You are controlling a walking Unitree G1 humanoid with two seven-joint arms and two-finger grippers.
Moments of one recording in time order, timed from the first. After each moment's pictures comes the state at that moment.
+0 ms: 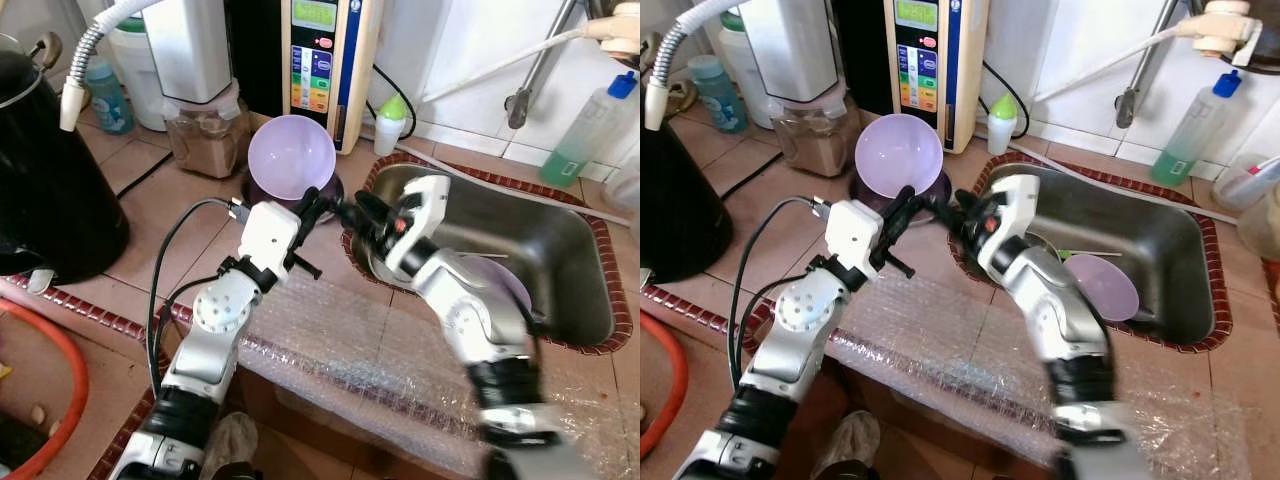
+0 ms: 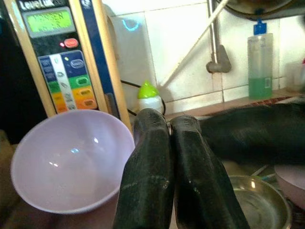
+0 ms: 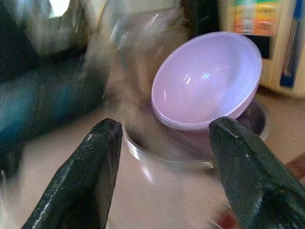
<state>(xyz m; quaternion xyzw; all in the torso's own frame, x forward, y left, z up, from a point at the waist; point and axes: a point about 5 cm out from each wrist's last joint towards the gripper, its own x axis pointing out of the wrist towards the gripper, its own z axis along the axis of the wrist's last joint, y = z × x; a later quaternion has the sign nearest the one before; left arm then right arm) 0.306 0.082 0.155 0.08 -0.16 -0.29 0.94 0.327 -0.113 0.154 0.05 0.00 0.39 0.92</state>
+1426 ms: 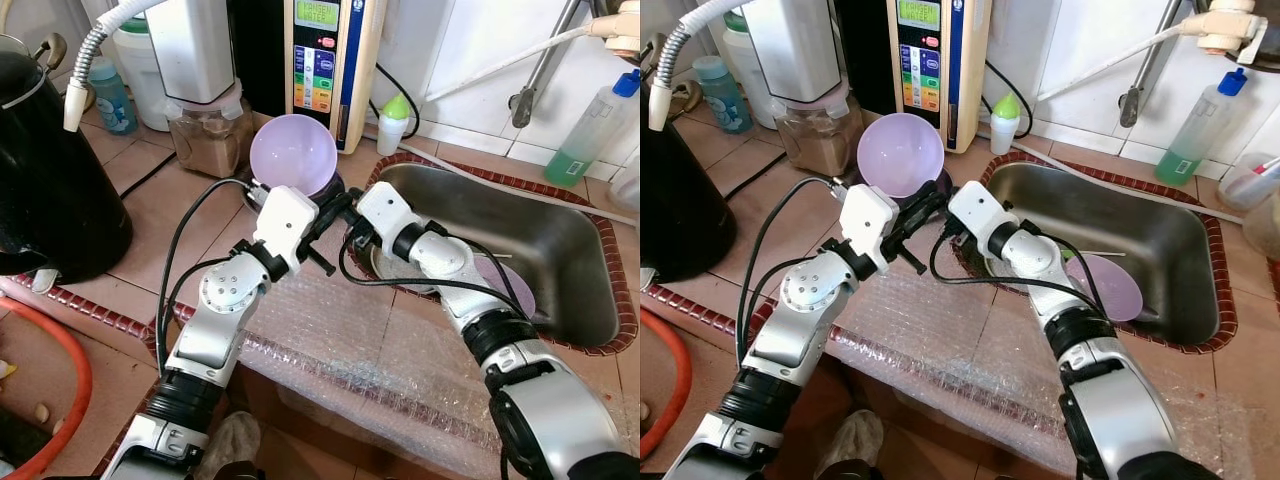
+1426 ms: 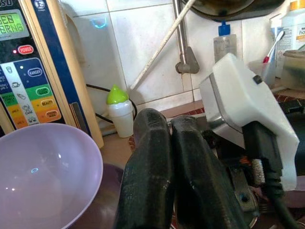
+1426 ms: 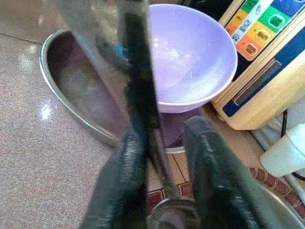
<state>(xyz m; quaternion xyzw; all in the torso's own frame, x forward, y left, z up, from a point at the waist) 0.308 0.066 0.168 0.08 -0.14 -0.36 0.92 0.367 -0.106 0.140 -0.26 -0.04 0.32 0.91</state>
